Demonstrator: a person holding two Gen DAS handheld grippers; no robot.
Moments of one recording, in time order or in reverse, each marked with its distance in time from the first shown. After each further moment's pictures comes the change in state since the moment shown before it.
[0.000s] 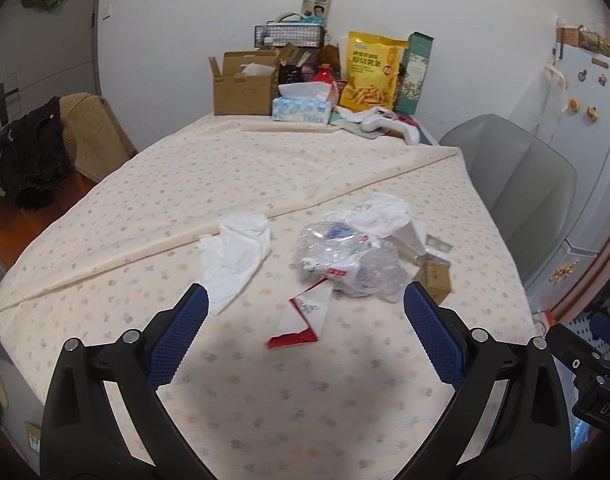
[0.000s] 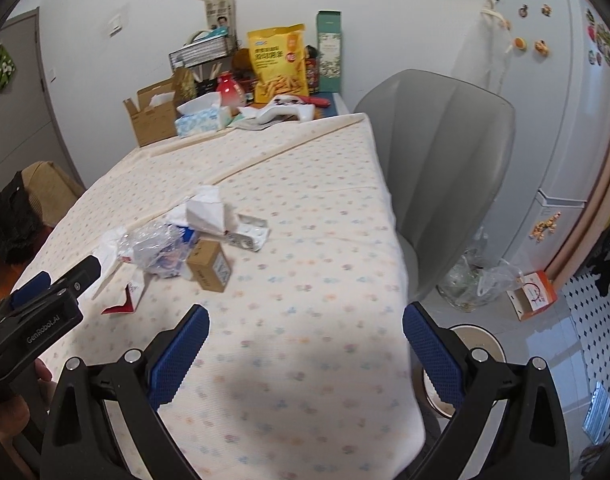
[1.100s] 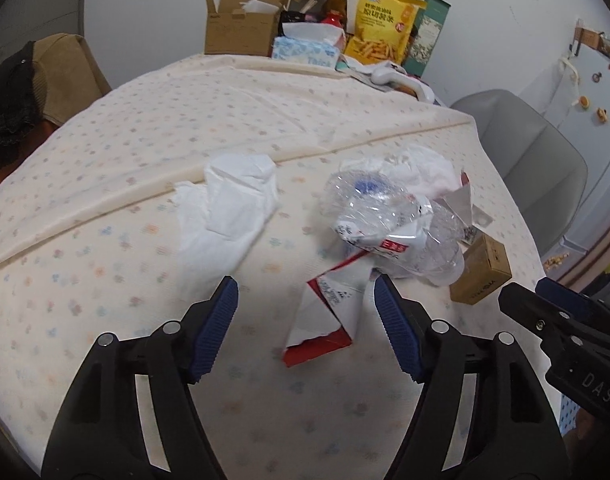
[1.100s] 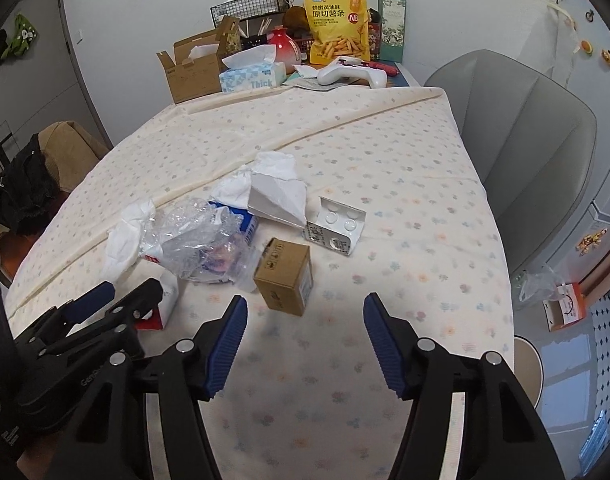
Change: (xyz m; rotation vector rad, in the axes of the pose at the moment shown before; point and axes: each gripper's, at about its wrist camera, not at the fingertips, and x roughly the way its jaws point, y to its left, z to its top) left arm 0.080 0.021 -0.012 -0.051 0.167 -0.086; right arm 0.079 0.066 0.020 -0.090 0.128 0.110
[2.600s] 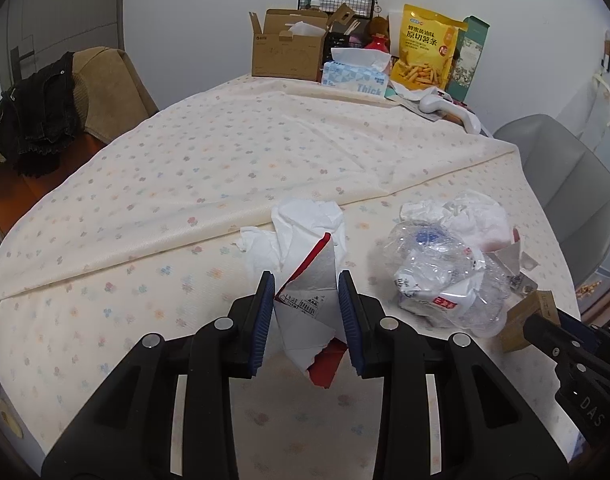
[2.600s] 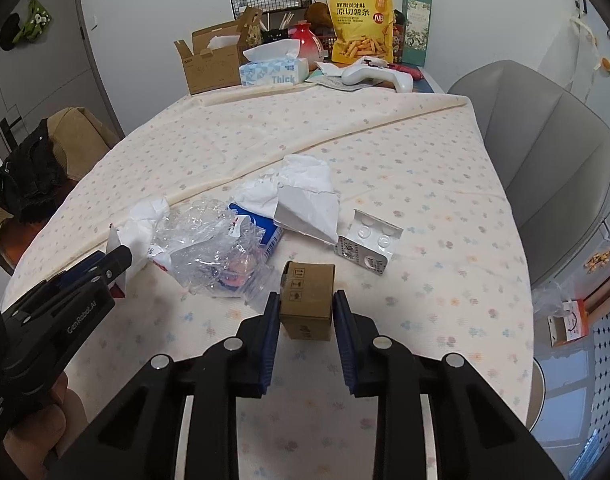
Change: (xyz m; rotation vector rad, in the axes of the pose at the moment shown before) left arm -0.009 0.026 0.023 -0.044 -0.087 0.145; right arm 0.012 0.022 0.012 -0.059 0.002 0.025
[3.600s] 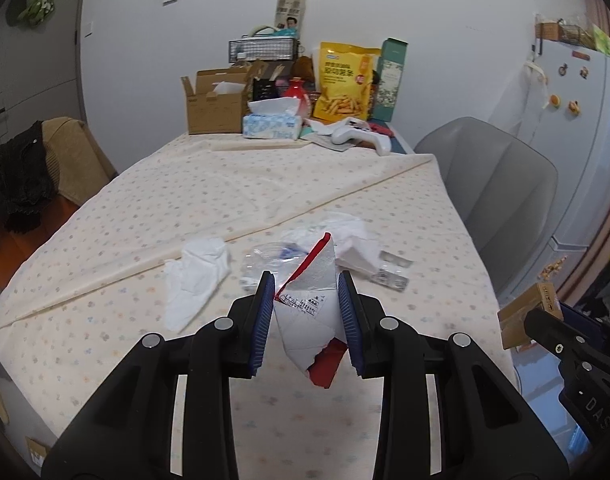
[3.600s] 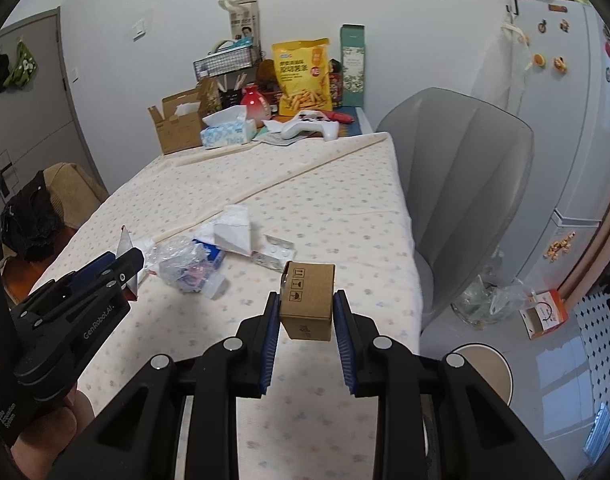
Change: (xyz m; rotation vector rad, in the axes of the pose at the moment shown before) left arm -0.096 -0.088 -0.013 0.144 -0.129 -0.125; right arm -0.118 -0.069 -0.036 0.110 -0.167 -0.083
